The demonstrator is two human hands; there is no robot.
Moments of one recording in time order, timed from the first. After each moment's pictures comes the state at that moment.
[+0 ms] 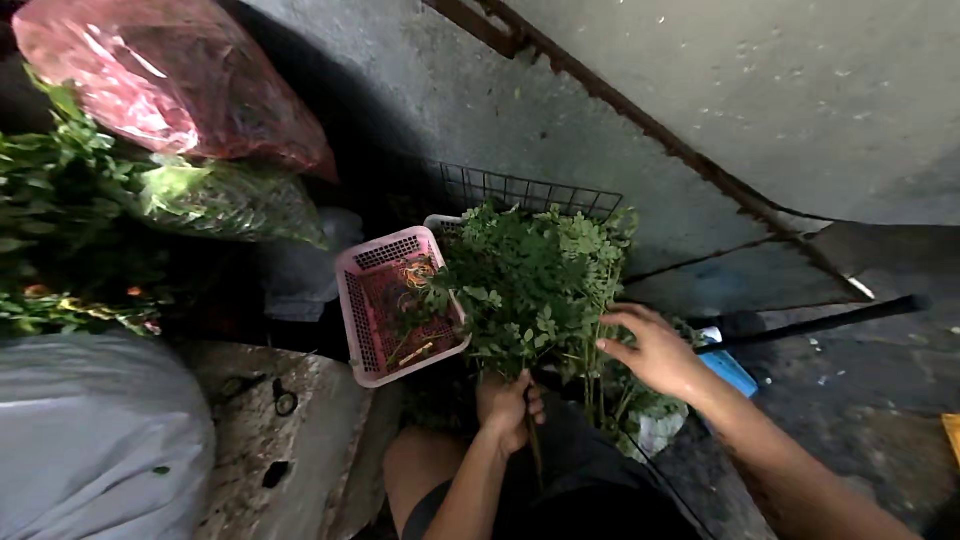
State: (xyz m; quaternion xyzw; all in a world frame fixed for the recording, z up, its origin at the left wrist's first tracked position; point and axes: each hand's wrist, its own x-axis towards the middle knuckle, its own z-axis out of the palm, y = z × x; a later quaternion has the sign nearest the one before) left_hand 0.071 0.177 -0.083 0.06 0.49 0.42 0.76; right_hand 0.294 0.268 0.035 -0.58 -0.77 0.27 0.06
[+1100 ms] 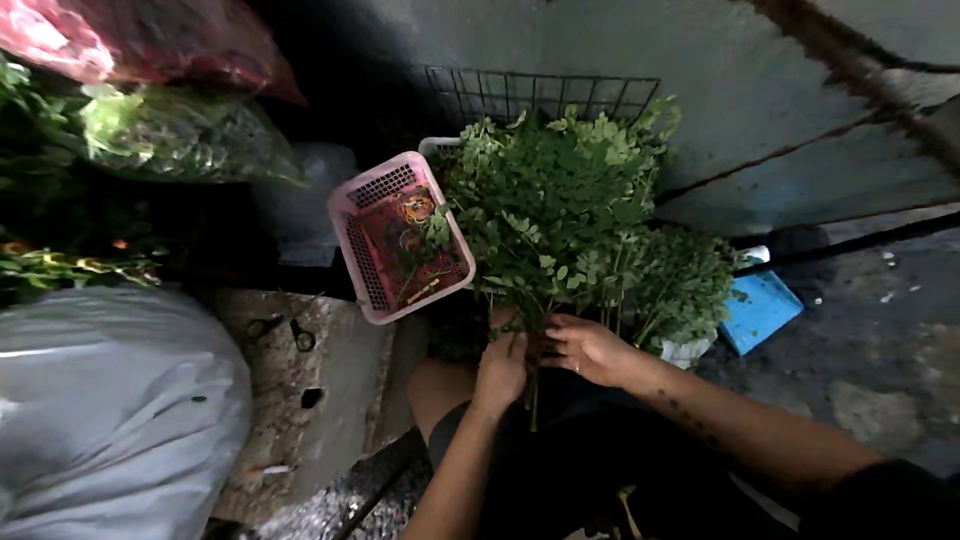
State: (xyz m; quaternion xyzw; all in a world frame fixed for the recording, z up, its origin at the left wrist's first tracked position) left_hand 0.049 0.128 -0.047 0.40 0.72 0.23 0.53; right_hand 0.224 0.191 -0.061 -0.45 -0.23 0.84 0.19
